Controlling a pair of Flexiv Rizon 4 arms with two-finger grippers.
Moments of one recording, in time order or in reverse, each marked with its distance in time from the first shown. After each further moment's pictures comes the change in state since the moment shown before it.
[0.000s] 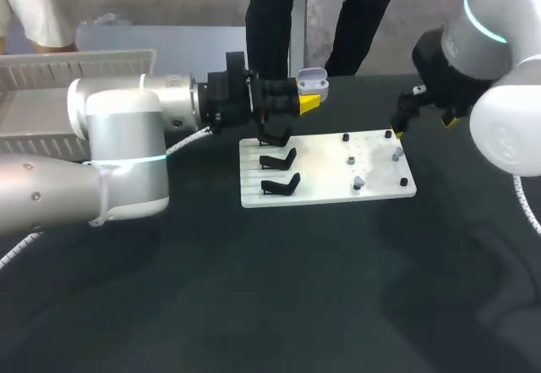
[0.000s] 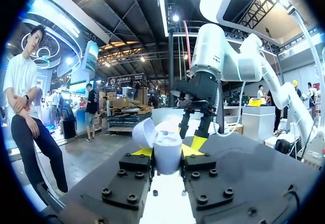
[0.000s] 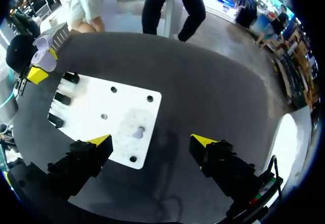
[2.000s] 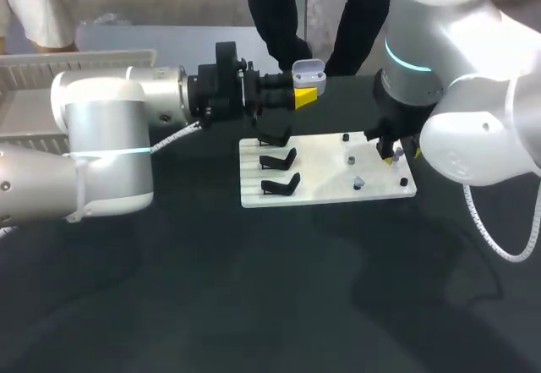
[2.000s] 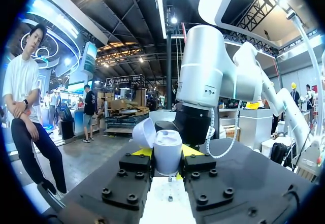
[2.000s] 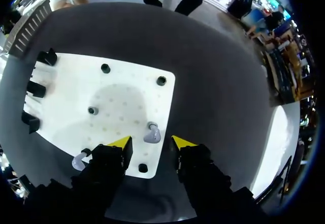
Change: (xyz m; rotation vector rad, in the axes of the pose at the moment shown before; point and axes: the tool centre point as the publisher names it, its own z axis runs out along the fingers) left arm -0.031 -0.025 -0.009 0.014 -0.004 -0.009; right arm 0.016 0.024 0.054 0.140 0.145 0.011
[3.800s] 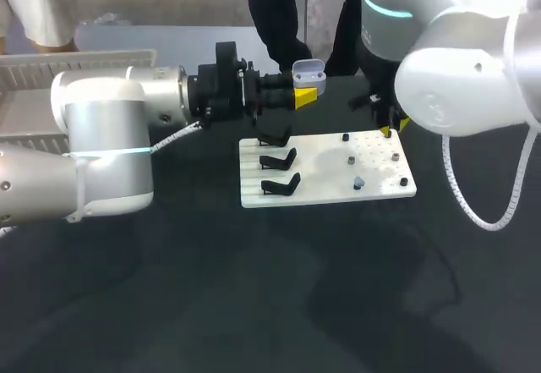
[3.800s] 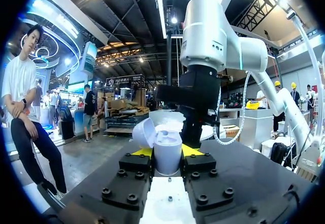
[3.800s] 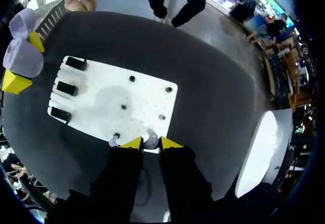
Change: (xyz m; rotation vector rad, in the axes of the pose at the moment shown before) left arm 0.000 0.000 0.000 0.000 0.000 0.000; right arm -0.008 0.025 -0.089 0.024 0.034 -0.058
